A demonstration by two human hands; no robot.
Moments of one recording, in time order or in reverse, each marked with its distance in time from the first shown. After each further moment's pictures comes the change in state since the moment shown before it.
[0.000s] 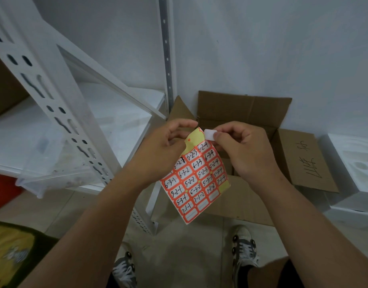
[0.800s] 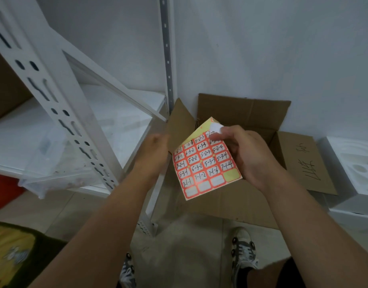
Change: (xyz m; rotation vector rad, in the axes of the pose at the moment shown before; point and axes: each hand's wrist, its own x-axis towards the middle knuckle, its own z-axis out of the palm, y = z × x) left_hand 0.025 -0.041 0.016 0.021 0.304 -0.472; right_hand 0.013 0.007 -0.010 0.286 -0.168 0.452
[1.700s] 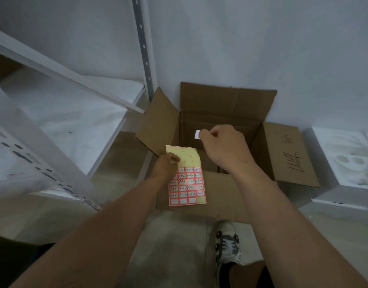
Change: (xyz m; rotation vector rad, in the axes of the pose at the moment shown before) left_hand 0.081 -0.085 0.129 0.157 -0.269 0.027; right_hand 0.045 0.024 -0.019 -0.676 0.253 -0.106
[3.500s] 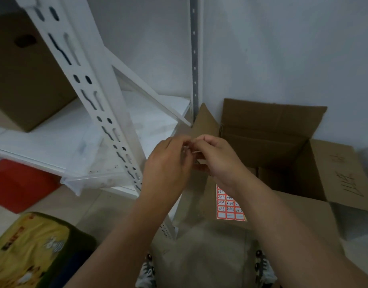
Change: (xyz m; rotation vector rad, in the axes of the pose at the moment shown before) left_hand -0.150 0.049 -0.144 0.382 0.616 0.644; right_hand -0.038 -0.090 0.066 0.781 -0.419 -0.088
